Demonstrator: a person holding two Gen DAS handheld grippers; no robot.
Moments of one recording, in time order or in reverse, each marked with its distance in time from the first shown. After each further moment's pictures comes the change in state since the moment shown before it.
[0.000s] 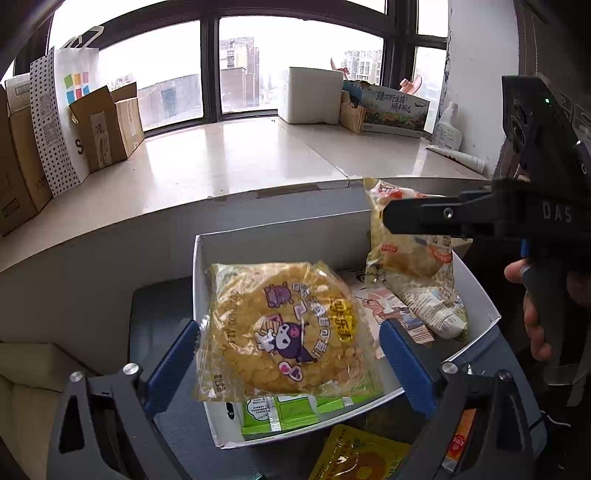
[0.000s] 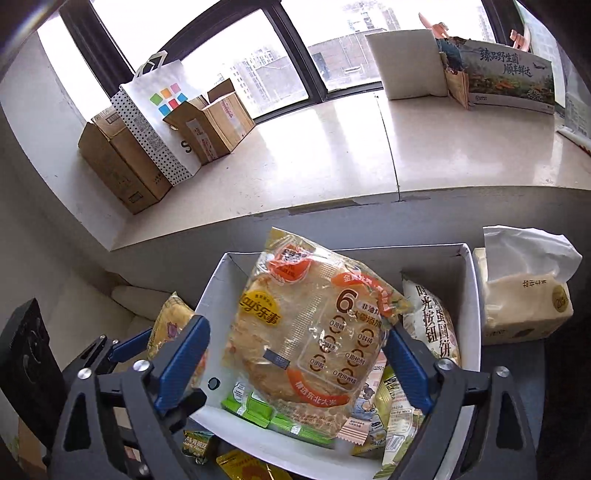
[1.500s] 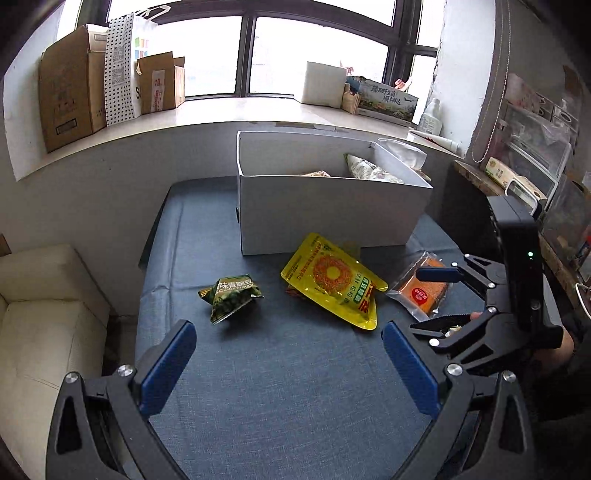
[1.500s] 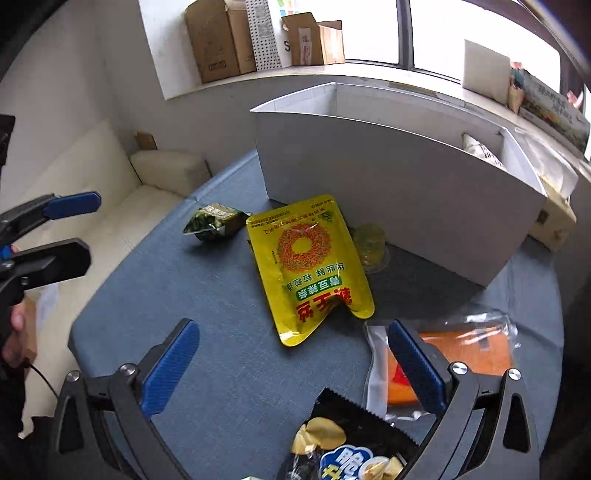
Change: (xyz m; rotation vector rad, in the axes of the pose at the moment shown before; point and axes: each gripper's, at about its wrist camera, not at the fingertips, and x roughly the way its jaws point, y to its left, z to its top) left arm -0.143 -0.020 -0.203 -0.112 -0.007 -0.012; right arm -0.012 0.063 -0.257 -0.455 0.112 -0.074
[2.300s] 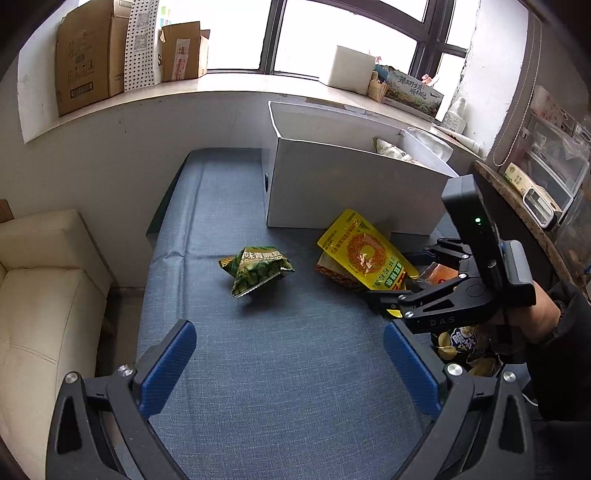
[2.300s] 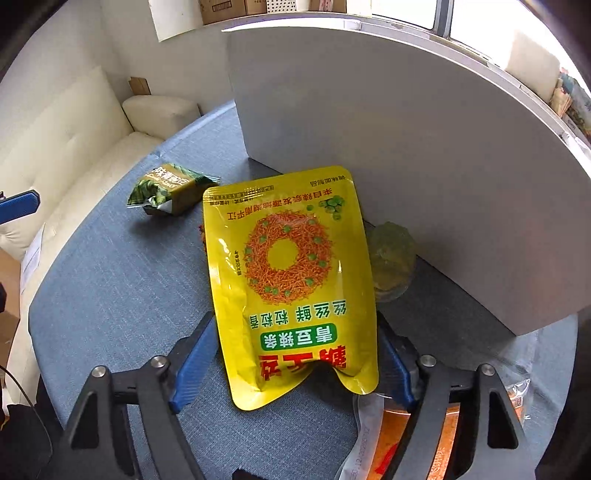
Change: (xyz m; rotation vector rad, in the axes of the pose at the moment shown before) left arm 0.021 0.031 -0.015 -0.090 0.062 0.013; right arm 0.068 -0.023 0.022 -0.074 0.189 0.019
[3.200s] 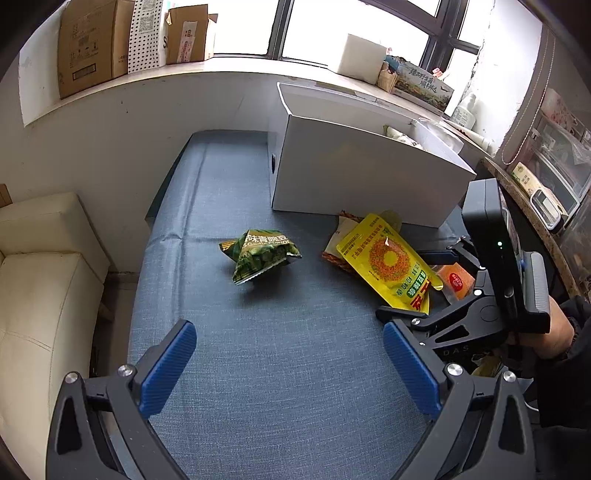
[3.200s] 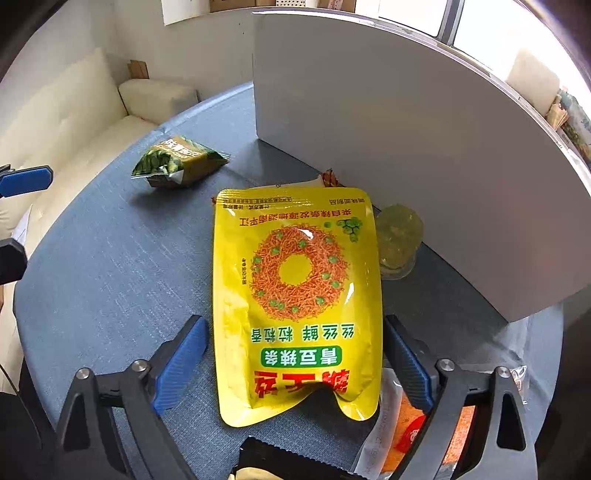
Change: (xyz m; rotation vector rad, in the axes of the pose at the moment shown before) left arm 0.018 0.007 -0.004 -0.033 0.046 -0.005; right arm -0.012 0.016 -0.012 -0.050 0.042 -0.099
